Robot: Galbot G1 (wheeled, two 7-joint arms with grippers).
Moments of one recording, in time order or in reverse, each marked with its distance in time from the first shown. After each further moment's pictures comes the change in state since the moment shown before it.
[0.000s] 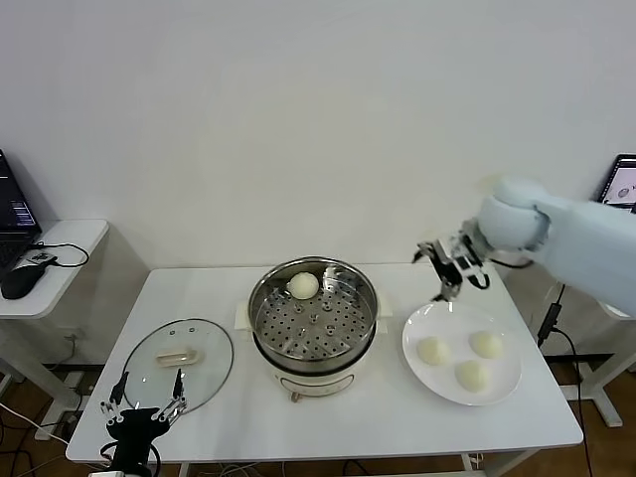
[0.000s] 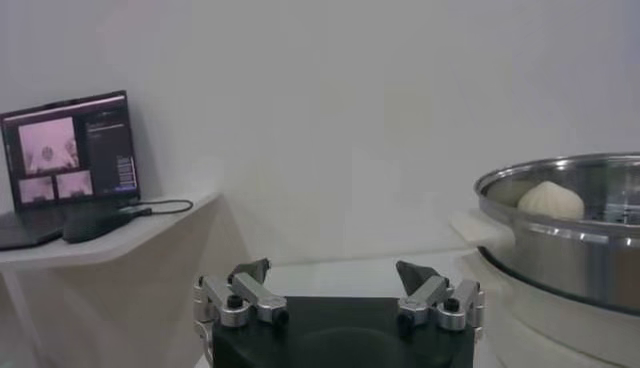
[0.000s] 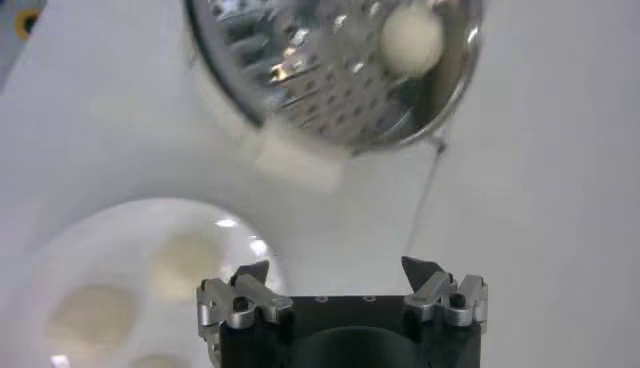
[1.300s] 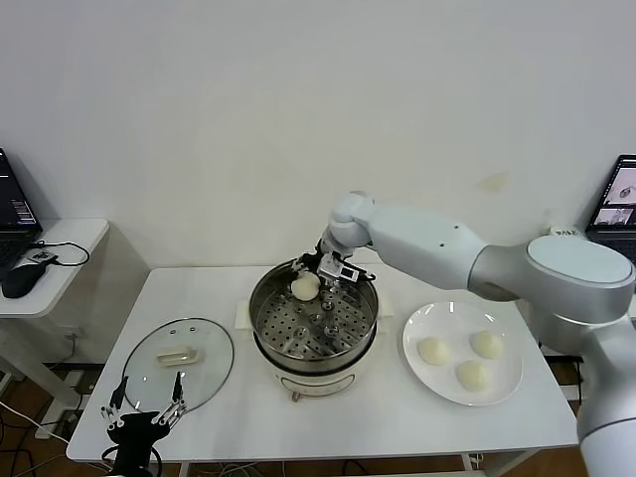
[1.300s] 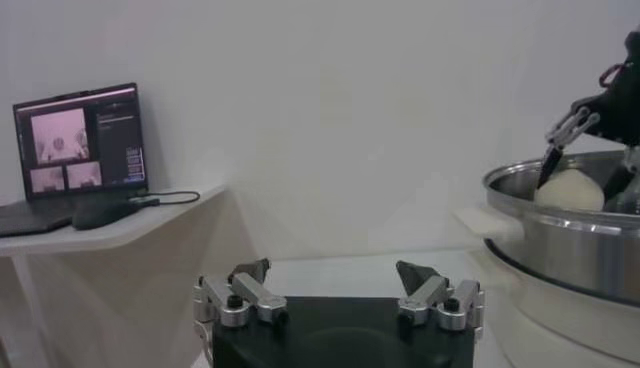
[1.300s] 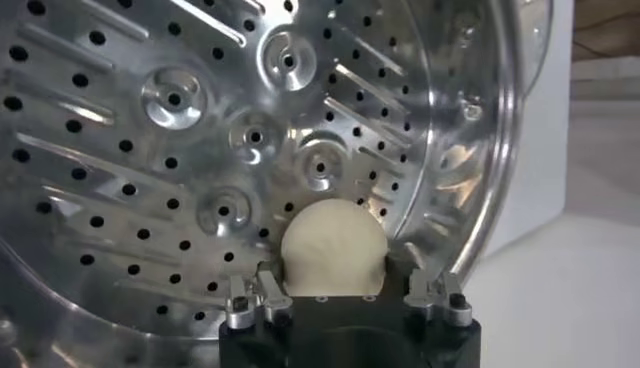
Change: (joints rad) left arm -0.003 -0.030 0.003 0.026 0.005 -0.040 0.000; right arm -0.072 0.781 -0.027 -0.644 -0.406 0.760 0.218
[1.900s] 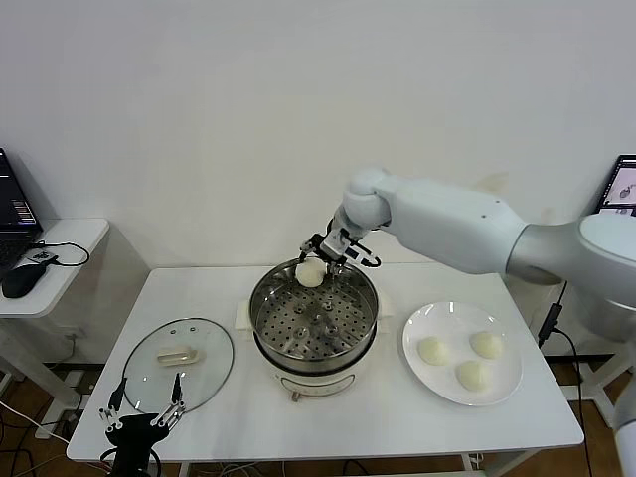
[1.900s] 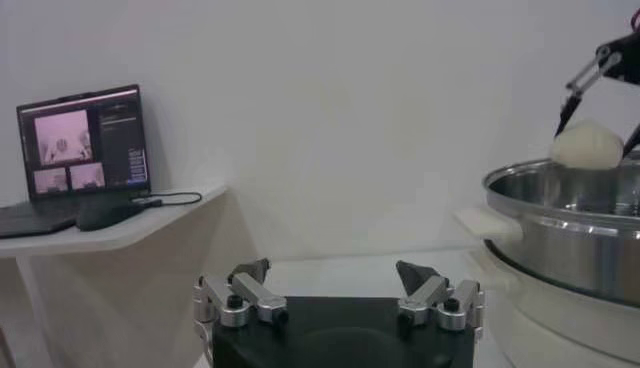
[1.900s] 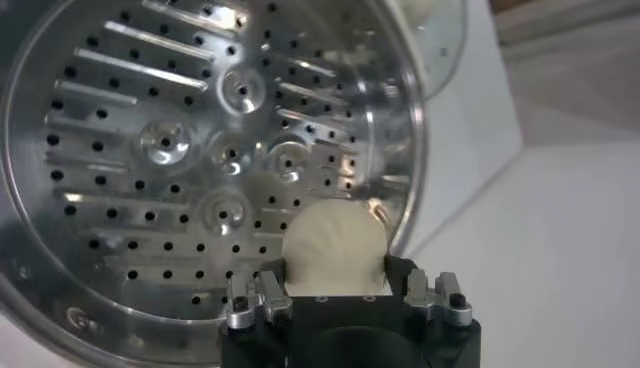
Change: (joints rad) left arm 0.010 -0.001 -0.002 -0.005 0.001 0.000 0.000; right arm 0.063 -0.071 -0.025 0.113 0.193 -0.146 -0.079
